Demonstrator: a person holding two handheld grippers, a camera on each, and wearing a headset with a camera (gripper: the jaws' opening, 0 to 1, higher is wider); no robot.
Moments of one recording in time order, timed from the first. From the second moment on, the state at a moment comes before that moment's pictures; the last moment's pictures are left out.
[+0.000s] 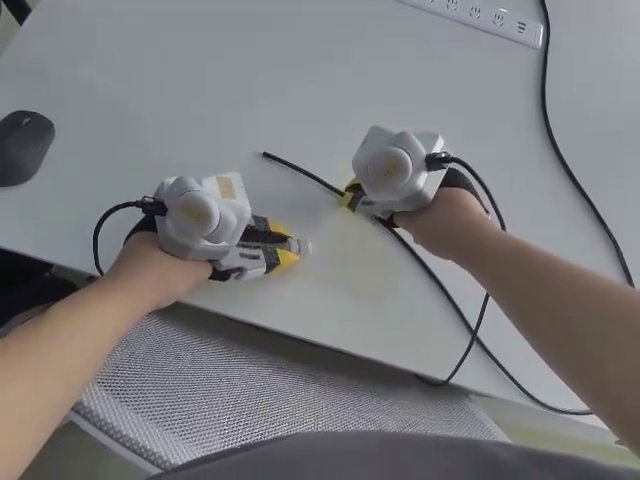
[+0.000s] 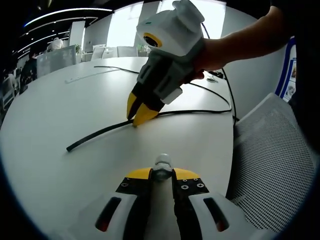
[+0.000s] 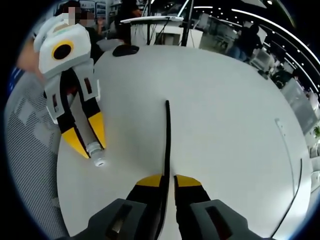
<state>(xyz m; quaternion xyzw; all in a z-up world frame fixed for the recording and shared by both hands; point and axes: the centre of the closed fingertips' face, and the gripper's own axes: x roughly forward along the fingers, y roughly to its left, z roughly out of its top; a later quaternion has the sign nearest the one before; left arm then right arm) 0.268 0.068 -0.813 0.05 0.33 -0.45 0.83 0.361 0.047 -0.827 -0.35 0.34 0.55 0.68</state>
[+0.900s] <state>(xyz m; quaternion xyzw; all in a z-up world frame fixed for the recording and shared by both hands) 0.271 0.074 -0.805 0.06 0.32 -0.44 0.84 0.353 0.044 -0.806 -0.33 0.34 0.54 0.70</state>
